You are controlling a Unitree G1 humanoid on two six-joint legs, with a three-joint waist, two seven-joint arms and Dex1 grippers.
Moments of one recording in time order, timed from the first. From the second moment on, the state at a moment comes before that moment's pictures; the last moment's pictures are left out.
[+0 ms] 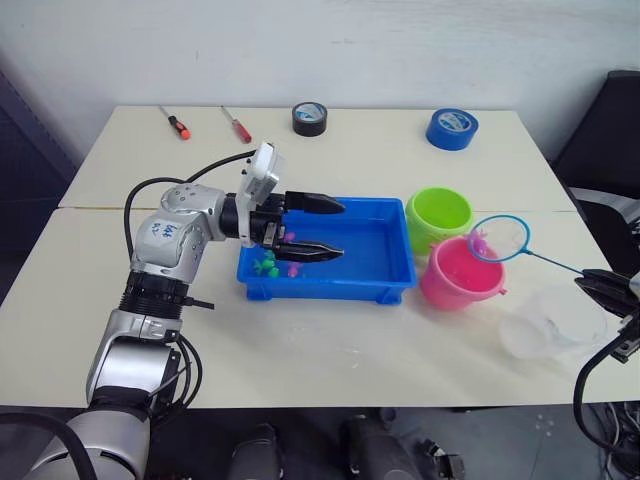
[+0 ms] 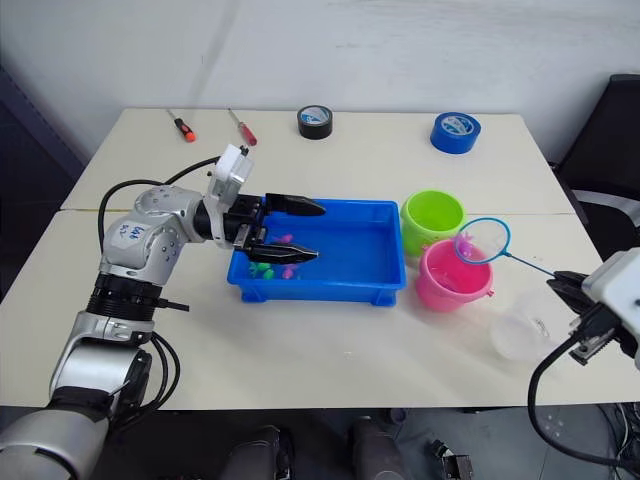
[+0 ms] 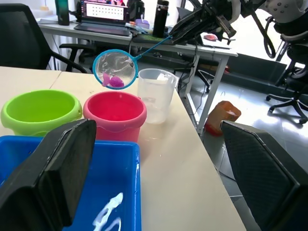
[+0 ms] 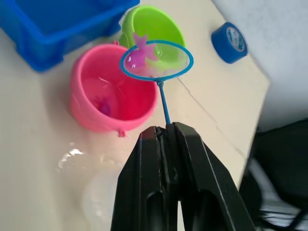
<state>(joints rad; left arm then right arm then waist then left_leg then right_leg) -0.90 0.46 -0.10 0.29 -0.46 0.44 -1.33 0.42 -0.91 -0.91 -0.78 0.16 0.50 0.95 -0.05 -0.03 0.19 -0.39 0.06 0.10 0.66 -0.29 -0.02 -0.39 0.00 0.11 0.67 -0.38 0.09</state>
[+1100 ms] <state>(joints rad) -0.89 0.49 -0.09 0.31 -0.43 0.39 -1.31 0.37 -1.07 -0.78 -0.30 -0.49 -0.69 0.69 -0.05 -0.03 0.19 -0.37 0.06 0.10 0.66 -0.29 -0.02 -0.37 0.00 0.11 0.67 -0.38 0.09</state>
